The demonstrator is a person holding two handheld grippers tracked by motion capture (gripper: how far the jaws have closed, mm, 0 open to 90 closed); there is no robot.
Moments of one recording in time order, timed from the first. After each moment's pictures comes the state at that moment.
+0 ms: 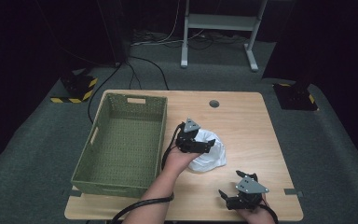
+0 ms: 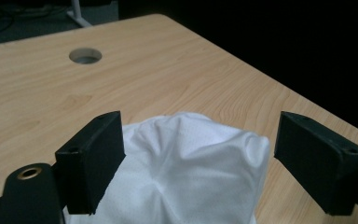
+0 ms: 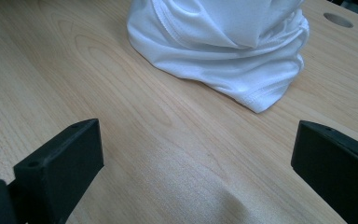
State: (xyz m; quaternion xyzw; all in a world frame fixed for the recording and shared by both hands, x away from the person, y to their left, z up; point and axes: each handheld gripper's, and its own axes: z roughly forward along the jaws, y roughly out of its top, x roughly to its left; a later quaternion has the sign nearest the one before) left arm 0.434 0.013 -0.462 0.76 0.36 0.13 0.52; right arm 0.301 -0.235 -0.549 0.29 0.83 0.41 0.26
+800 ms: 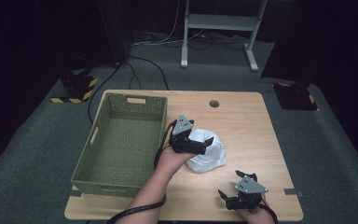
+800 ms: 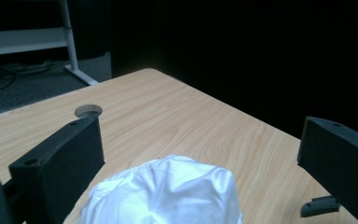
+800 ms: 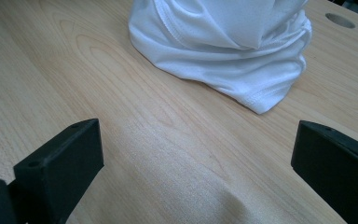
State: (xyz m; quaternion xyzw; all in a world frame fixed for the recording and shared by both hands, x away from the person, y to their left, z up) left arm 0.408 0.035 -0.432 0.73 0.31 0.16 0.58; right arm 0.301 -0.234 -0.549 0.29 0.83 0.41 0.26
